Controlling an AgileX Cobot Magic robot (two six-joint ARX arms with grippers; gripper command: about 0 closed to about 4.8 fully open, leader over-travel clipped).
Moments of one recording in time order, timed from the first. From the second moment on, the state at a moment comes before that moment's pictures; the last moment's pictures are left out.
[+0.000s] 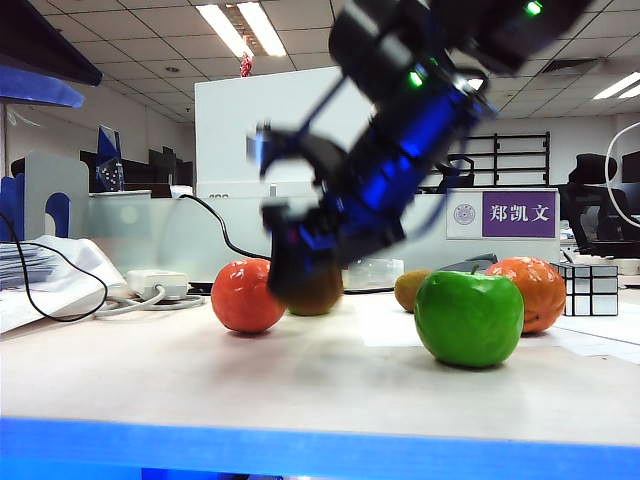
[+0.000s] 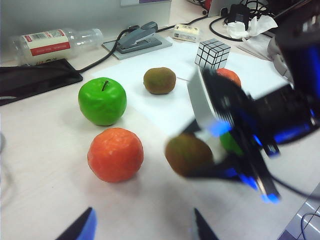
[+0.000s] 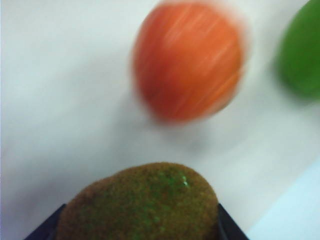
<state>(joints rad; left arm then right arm) -0.06 0.90 0.62 -0.13 0.76 0.23 0.71 1.72 1.00 0.02 0.00 -0.19</state>
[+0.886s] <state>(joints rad) -0.06 0.90 0.62 -0.13 0.76 0.21 0.12 2.10 1.64 -0.21 -0.14 -0.22</state>
